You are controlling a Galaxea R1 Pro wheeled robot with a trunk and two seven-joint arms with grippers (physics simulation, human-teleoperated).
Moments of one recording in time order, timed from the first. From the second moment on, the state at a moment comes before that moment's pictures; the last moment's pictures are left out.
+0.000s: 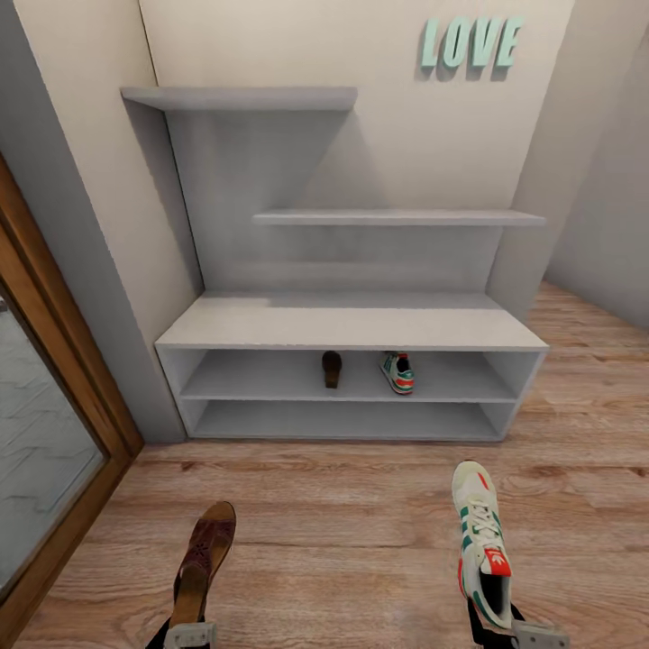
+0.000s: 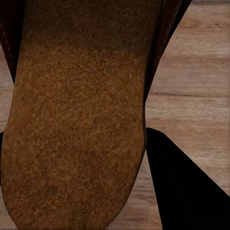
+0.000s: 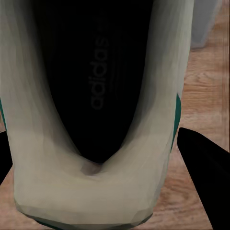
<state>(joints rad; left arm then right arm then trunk) -0.27 0.00 0.19 -0.21 -0.16 -0.65 0.02 -0.34 -0.13 -0.43 -0.03 0.19 -0.92 0.15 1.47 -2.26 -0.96</state>
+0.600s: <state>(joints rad) -0.71 -0.05 0.19 -0.21 -0.16 -0.12 0.02 -0.34 -0.26 -0.60 -0.03 0.19 -0.79 0.14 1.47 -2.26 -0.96</state>
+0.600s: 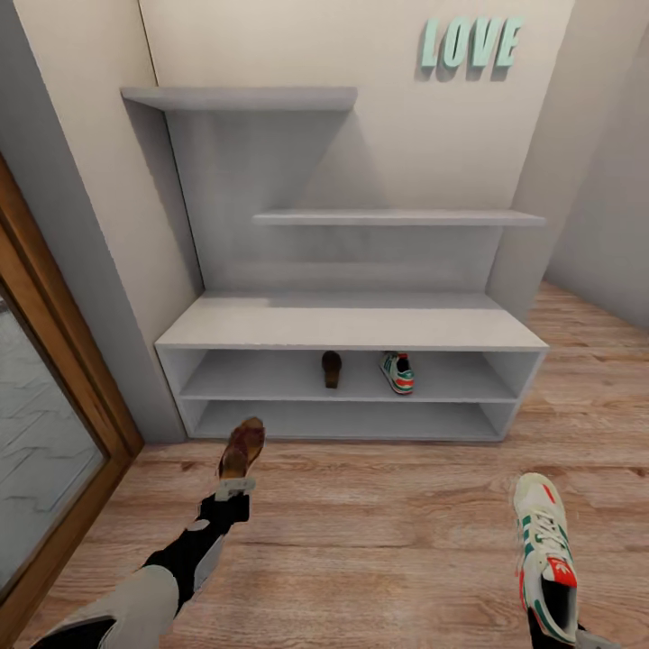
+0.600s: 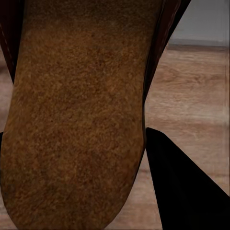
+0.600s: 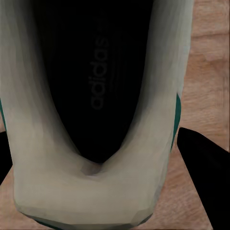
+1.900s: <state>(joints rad) -0.97 -0.08 0.18 -0.33 -0.17 0.29 0.02 -0.34 -0.28 -0.68 -0.03 0.19 -0.77 0.15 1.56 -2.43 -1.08</state>
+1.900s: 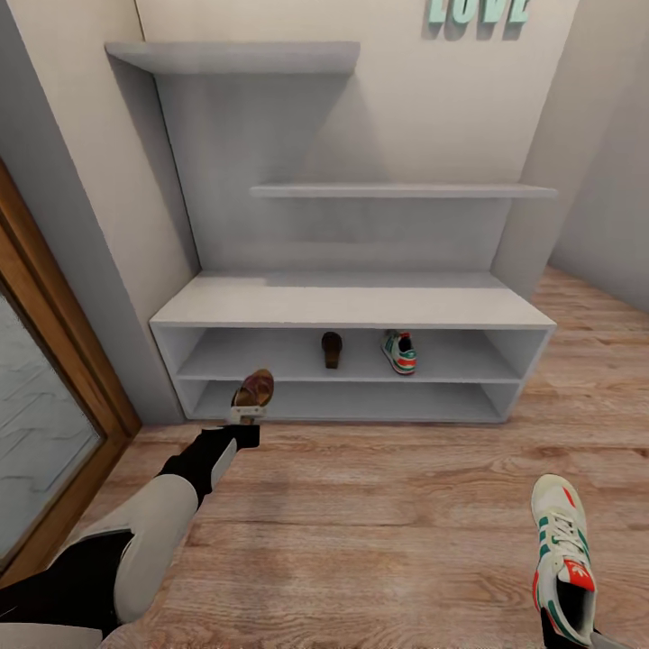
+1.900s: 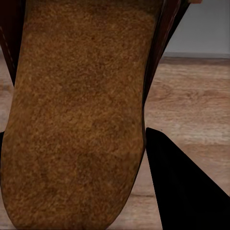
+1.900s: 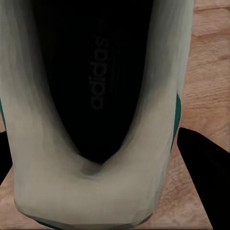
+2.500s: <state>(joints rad) -0.98 -0.08 0.18 -0.33 -0.17 0.29 0.02 -0.34 -0.28 -0.68 -0.03 0.19 -0.78 0.15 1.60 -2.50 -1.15</state>
